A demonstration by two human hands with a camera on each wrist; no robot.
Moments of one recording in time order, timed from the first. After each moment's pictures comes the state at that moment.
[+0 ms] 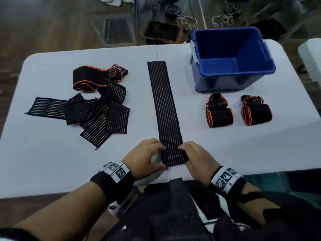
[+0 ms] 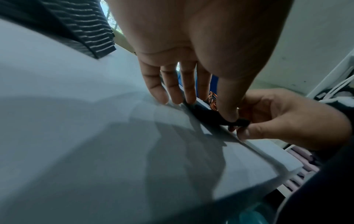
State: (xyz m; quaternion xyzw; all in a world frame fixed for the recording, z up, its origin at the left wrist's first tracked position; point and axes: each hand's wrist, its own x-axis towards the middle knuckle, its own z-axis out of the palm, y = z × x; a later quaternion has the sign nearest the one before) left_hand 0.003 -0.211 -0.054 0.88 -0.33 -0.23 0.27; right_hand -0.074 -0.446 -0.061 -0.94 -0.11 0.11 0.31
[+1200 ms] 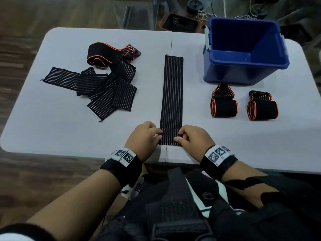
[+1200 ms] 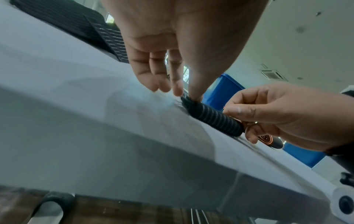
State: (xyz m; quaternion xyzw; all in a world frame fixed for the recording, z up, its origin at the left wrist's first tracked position) left_hand -0.042 -0.231 -0.069 0.95 -0.15 -0.08 0.28; right_hand -0.058 -0.443 -0.051 -0.95 -0.03 0.15 0.28
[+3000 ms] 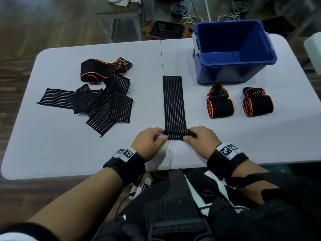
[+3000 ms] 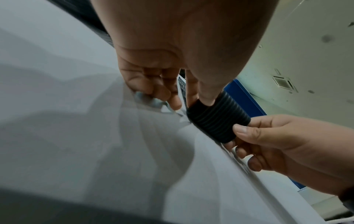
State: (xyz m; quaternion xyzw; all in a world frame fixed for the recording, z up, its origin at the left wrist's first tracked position) left_hand -0.011 -0.233 -0.060 0.91 -0.15 -0.20 0.33; right_hand -0.049 -0.452 -0.043 -0.93 0.10 0.21 0.29
